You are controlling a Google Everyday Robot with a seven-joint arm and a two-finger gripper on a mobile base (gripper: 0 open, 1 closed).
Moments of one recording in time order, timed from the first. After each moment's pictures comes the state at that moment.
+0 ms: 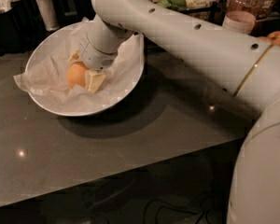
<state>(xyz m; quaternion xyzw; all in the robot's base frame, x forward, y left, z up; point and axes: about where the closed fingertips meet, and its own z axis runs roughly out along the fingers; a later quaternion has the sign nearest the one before) 0.600 0.159 0.855 -0.87 0.40 0.06 0.29</state>
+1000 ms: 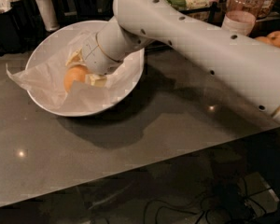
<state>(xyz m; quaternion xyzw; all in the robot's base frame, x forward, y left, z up) 0.567 0.162 0.883 -0.84 0.37 0.10 0.38</state>
